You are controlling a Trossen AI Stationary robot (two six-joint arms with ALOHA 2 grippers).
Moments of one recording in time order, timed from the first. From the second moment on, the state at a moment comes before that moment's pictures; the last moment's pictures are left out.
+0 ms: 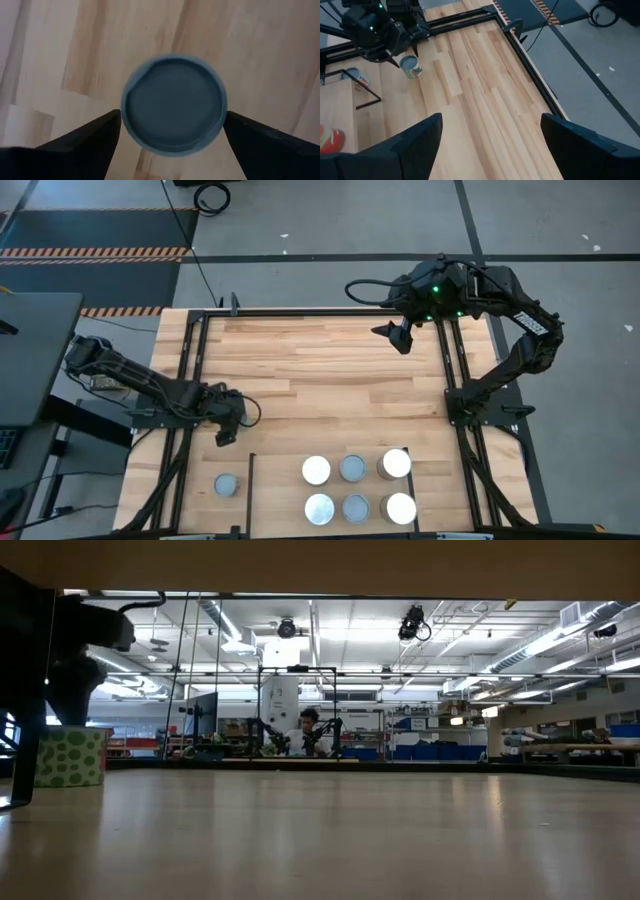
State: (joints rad) left arm -0.36 1.05 0.57 -0.84 -0.18 -0.60; right arm -0.17 1.46 2.08 -1.33 0.13 0.13
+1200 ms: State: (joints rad) left arm -0.32 1.20 1.20 -0.91 -0.17 -0.59; right arm -0.17 1.44 2.08 -1.48 0.13 -0.10
